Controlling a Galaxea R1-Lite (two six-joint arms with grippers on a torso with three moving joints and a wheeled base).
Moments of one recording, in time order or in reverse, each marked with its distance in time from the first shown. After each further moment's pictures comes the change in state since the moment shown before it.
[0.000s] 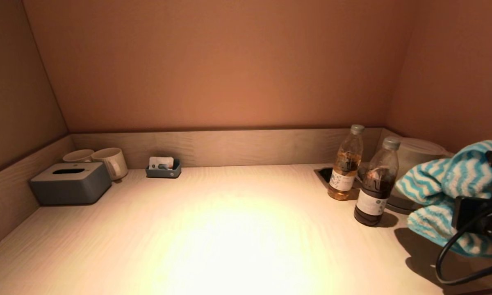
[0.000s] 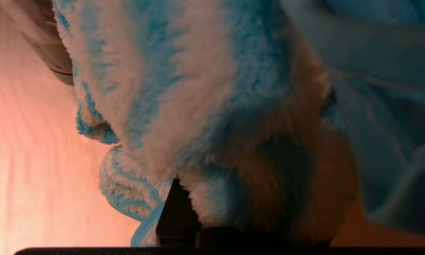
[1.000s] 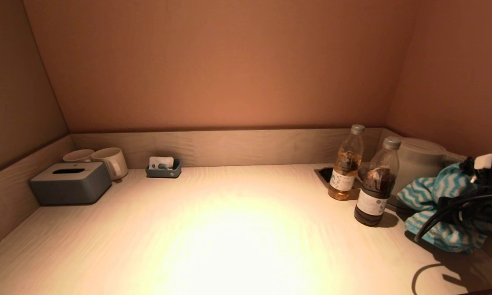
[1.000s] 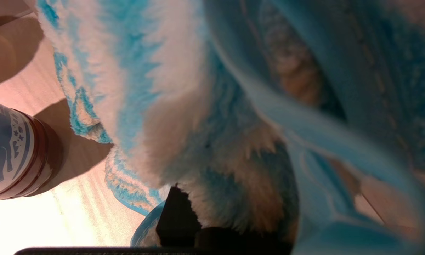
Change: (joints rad) left arm 0.000 0.000 0.000 0.000 0.000 0.000; right arm -0.206 0.434 -0.149 -0.094 0.093 0.047
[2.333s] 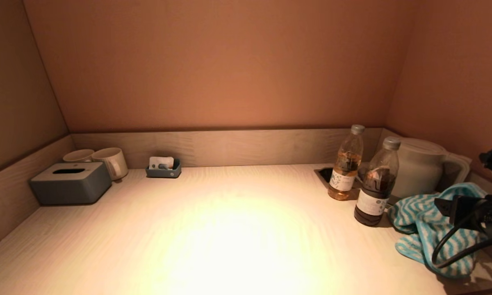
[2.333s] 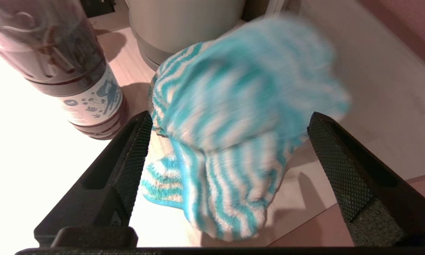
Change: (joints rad) left arm 0.000 0.000 0.000 0.000 0.000 0.000; right arm 0.108 -0.338 0.139 0.034 -0.001 -0.068
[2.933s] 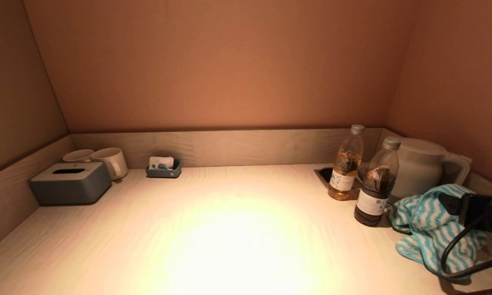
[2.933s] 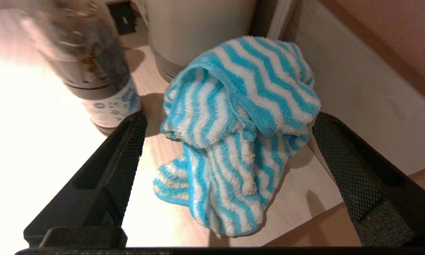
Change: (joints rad) left arm 0.000 0.000 0.000 0.000 0.000 0.000; right arm 0.009 -0.102 0.023 0.002 0.038 -0.008
